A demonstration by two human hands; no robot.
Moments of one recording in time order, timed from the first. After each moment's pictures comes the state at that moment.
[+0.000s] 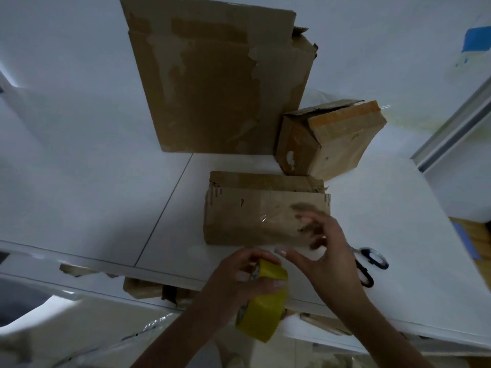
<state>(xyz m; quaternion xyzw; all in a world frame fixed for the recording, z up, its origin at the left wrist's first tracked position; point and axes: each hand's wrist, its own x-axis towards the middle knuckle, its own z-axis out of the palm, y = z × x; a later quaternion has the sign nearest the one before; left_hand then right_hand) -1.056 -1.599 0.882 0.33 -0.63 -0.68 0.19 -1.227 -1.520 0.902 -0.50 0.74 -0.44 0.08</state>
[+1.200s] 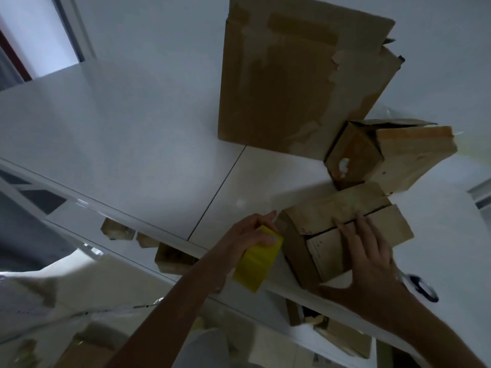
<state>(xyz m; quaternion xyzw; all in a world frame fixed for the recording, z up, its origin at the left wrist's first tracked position) -1.003 -1.655 0.879 0.32 -0.52 -0.76 0.24 -1.219 -1.527 0.897 -0.61 0.78 -0.13 0.00</state>
